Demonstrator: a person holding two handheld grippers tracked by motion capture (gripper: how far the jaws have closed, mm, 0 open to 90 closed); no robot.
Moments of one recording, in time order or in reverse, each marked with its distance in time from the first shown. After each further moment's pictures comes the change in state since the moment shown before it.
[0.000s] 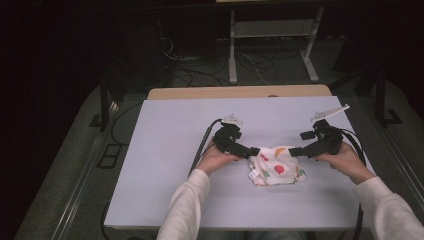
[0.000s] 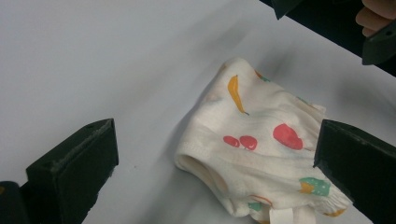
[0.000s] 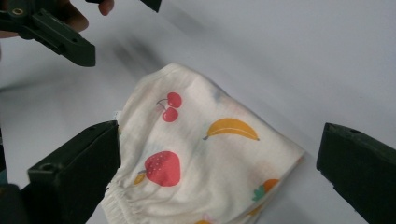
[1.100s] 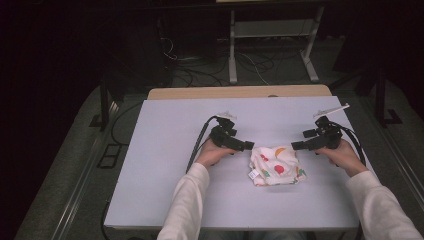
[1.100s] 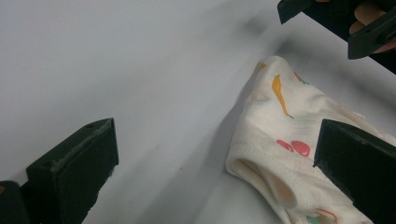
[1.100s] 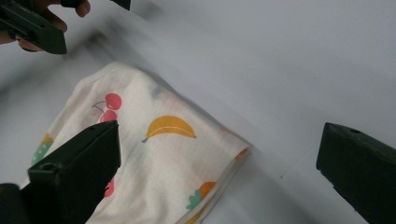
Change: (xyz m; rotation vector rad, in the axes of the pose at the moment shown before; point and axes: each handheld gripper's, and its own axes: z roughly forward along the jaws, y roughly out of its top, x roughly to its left) left arm 0.040 -0.008 0.017 0.004 -0.009 -0.081; right arm -0.052 -0.013 0.018 -0.015 0.004 0.097
